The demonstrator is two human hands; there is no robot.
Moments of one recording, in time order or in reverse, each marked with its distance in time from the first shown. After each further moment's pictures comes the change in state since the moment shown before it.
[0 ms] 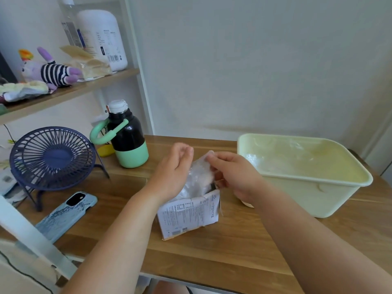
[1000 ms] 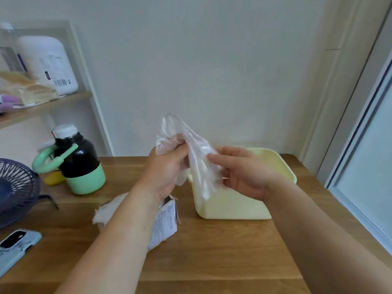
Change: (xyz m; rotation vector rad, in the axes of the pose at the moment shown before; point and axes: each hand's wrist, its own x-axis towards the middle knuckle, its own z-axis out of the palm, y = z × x) left_hand 0.024 0.091 0.054 -0.867 -0.133 0.068; right_hand -0.060 -0.056 -0.093 0.222 -0.050 0.006
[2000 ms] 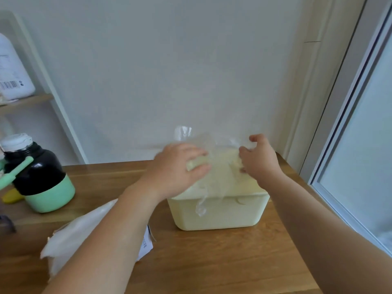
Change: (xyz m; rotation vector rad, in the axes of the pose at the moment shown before) left_hand 0.048 -0.026 0.031 1.264 -0.290 0.302; right_hand 0.032 0.002 -0.099 -0.620 0.820 -0.096
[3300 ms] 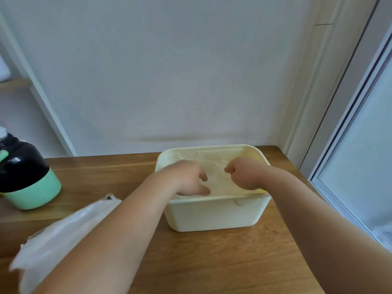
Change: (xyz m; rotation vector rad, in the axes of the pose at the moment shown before) left_hand 0.043 -0.007 0.048 0.179 -0.647 -0.236; right_hand 0.014 0.009 0.006 -0.872 -0.612 -0.100
